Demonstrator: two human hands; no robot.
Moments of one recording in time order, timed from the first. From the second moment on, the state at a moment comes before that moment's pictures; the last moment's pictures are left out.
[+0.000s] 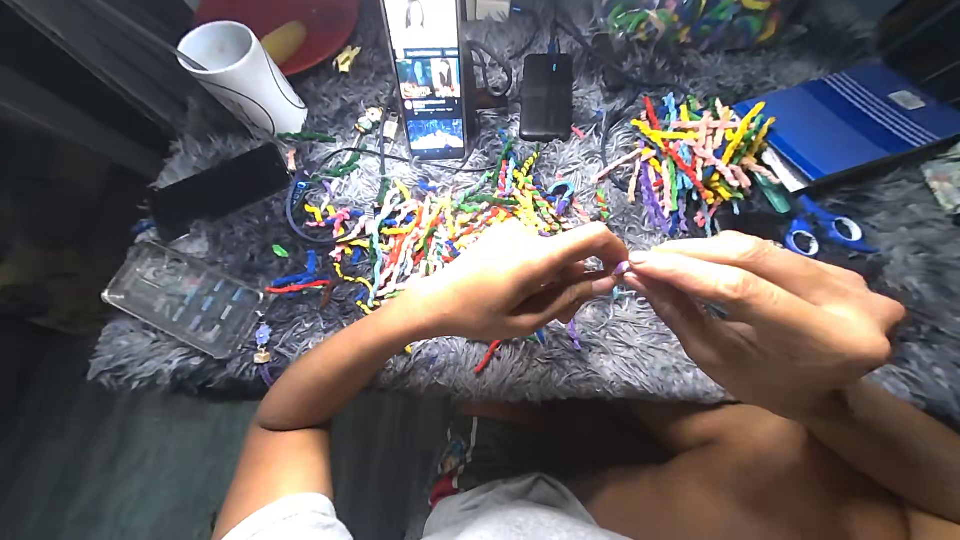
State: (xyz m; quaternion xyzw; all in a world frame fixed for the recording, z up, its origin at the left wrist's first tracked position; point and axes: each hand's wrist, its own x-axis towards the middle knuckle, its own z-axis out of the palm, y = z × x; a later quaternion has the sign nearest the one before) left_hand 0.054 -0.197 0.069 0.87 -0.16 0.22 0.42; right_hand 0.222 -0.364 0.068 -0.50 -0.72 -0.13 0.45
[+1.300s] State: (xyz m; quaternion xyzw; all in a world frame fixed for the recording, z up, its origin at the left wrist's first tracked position) left_hand 0.052 -0.224 0.062 0.75 -0.15 0.26 0.59; right_hand 0.213 -0.358 0.059 -0.42 -0.66 0.11 0.61
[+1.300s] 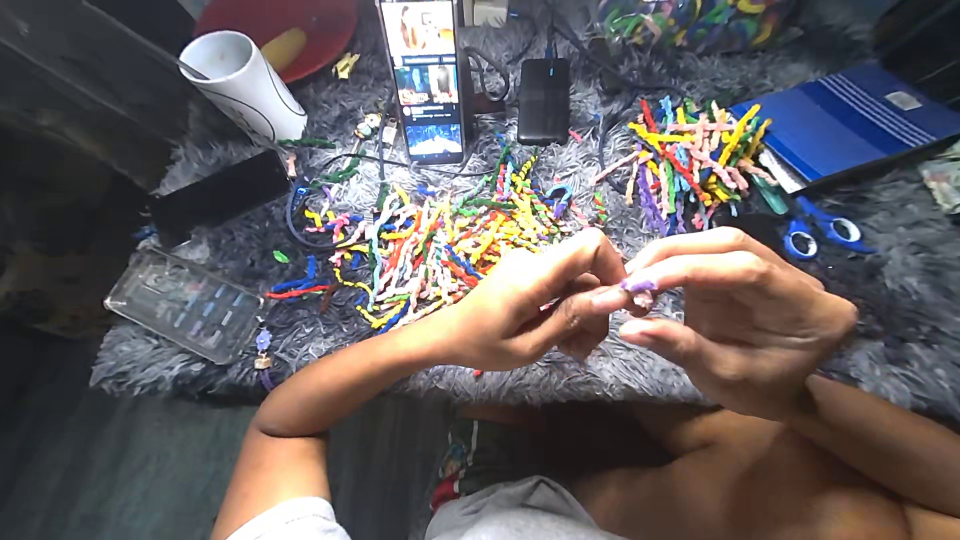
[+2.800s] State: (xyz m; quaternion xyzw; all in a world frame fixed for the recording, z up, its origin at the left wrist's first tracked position) left_hand 0.052 -0.217 0.065 0.59 -0.07 0.11 0.79; right_hand 0.219 -0.374 0.077 -0.39 -0.81 -0.32 0.28
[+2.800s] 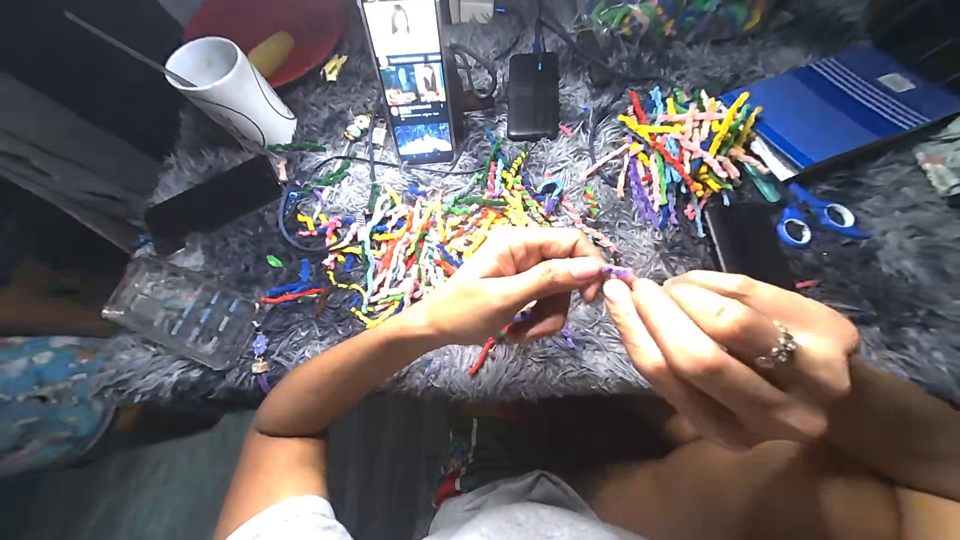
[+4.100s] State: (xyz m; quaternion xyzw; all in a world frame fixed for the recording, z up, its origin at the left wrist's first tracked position) left_hand 0.033 -0.230 0.081 0.78 -0.12 0.23 0.56; right_hand 0.202 -0.385 0.089 -0.44 -0.77 -0.37 0.28
